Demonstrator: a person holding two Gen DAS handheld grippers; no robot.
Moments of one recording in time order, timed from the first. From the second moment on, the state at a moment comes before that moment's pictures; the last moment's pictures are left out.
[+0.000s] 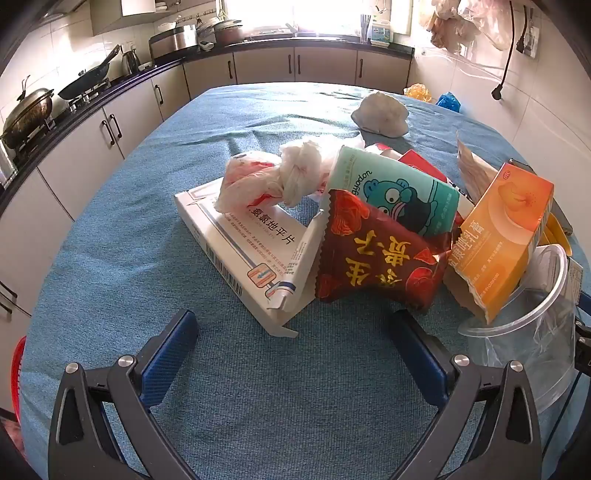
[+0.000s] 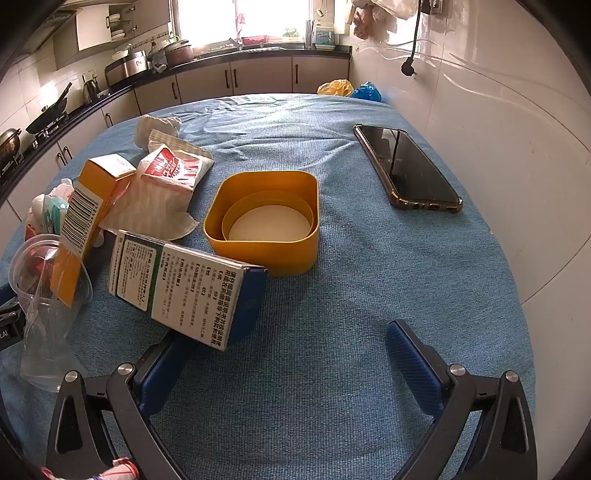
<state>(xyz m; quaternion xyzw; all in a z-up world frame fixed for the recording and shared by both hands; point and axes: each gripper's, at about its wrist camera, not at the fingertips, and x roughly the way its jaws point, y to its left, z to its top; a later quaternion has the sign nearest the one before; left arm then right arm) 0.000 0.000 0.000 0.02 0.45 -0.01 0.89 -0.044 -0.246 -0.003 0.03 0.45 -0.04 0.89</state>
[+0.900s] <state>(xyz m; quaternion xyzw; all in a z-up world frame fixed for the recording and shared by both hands) 0.000 0.000 0.000 0.02 0.46 -0.01 0.89 -0.045 -0.247 -0.003 0.03 0.45 -0.04 0.89</state>
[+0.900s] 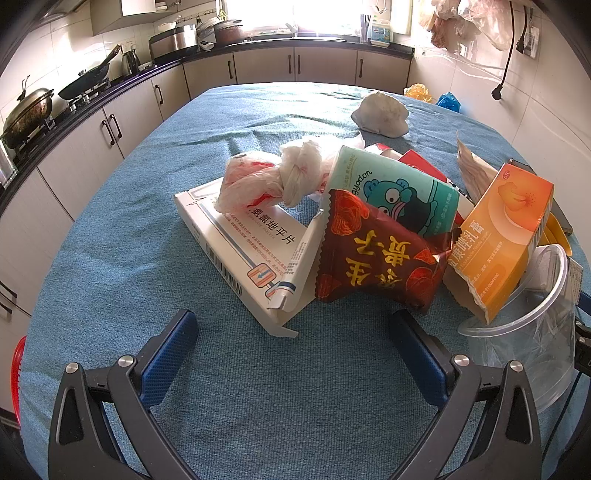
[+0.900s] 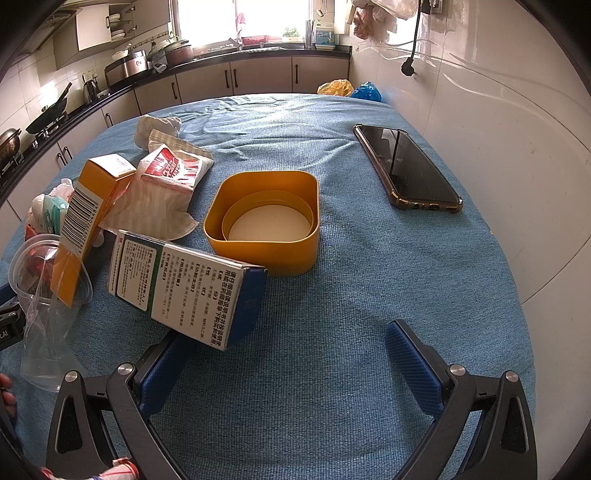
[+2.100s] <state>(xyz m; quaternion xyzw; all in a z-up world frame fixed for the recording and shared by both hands) -0.110 0.053 0.066 0.01 0.37 0.02 0.93 -0.135 -0.233 0.042 0.09 0.39 -0.06 0.92</state>
